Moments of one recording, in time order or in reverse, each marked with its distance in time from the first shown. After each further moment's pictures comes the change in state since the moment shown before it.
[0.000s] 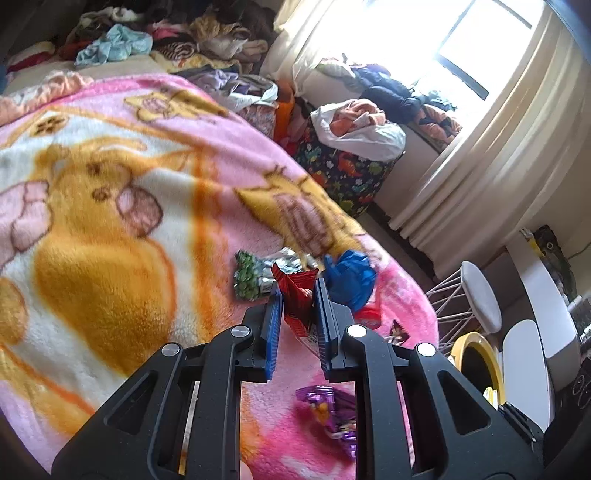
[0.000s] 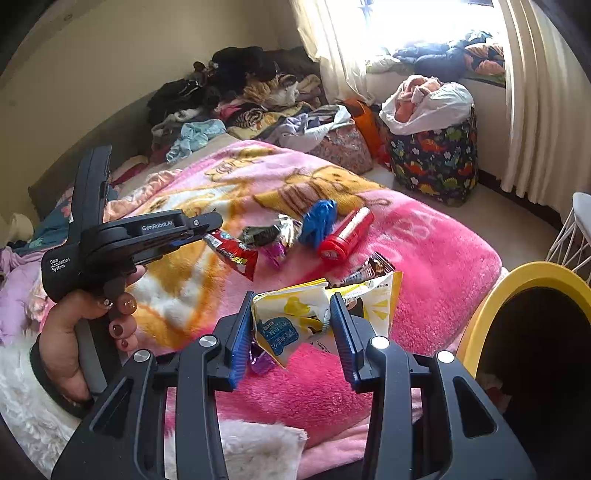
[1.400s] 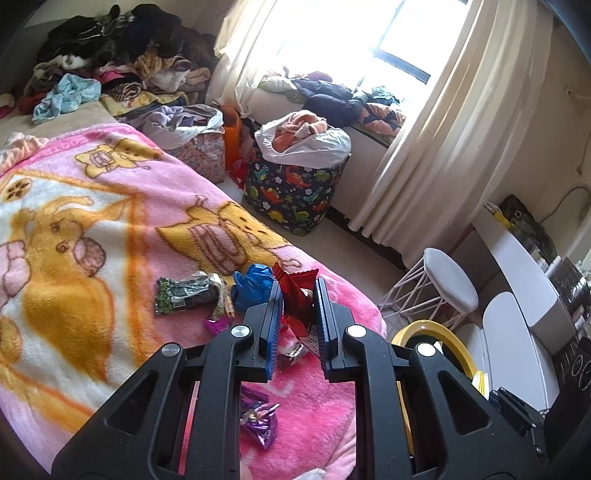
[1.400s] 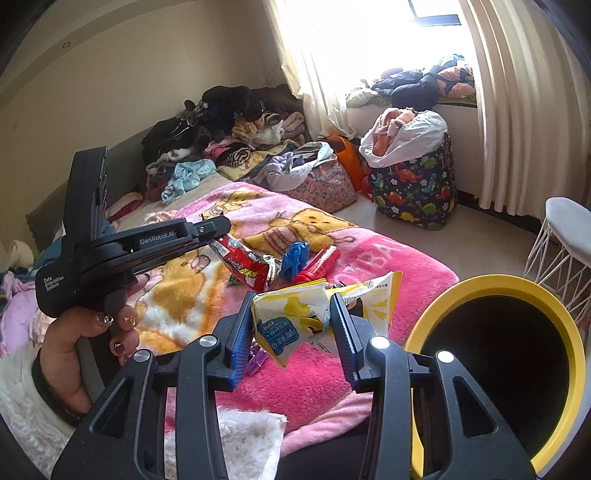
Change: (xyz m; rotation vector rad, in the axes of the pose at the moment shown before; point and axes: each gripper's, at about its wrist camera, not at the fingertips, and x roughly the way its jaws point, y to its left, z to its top) left arm -0.032 -0.086 -0.008 0.172 -0.057 -0.098; right arm -0.077 -0.023 -0.003 0.062 -0.142 -0.041
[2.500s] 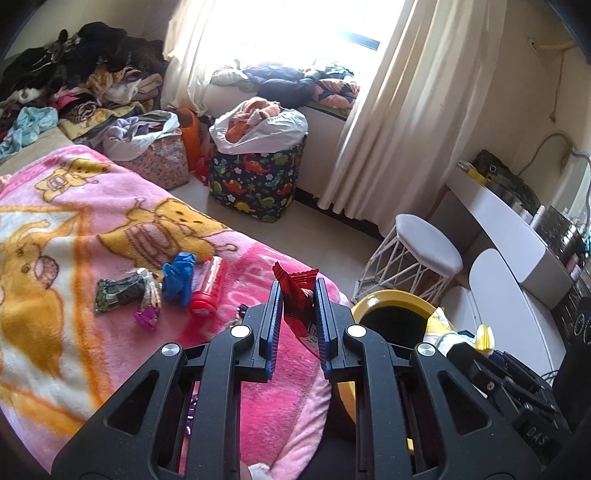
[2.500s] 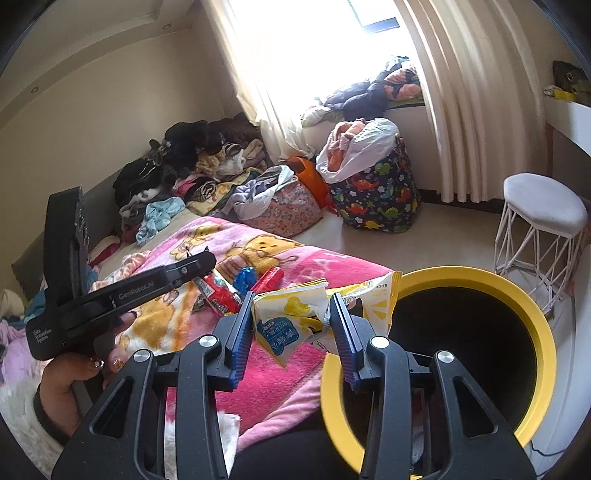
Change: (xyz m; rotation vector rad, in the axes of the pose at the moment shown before) left arm 0.017 -0.079 -0.023 0.159 0.055 -0.068; right arm -0.045 -0.065 -0.006 0.153 -0.093 -0.083
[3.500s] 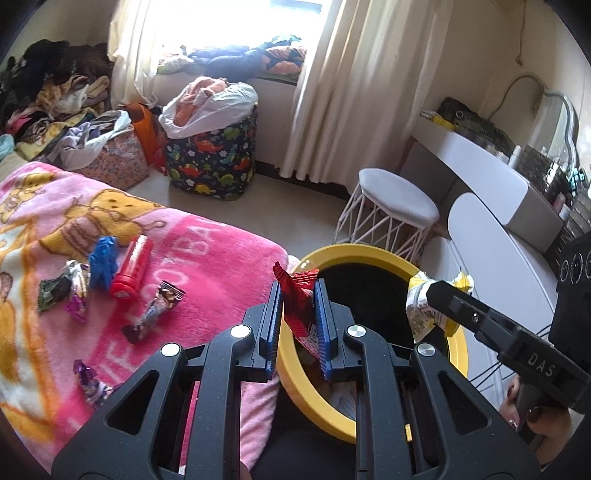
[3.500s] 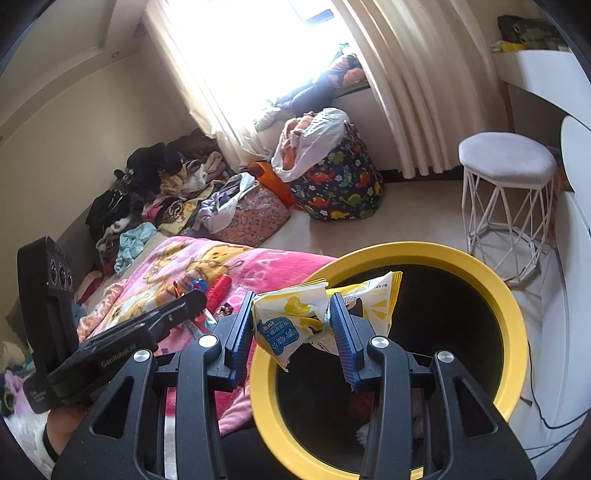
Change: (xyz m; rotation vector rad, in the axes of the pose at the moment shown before) left arm 0.044 -0.066 -0.033 0.156 0.108 -0.083; right arm -0.005 -0.078 -0.011 0.185 -0.002 -0.071
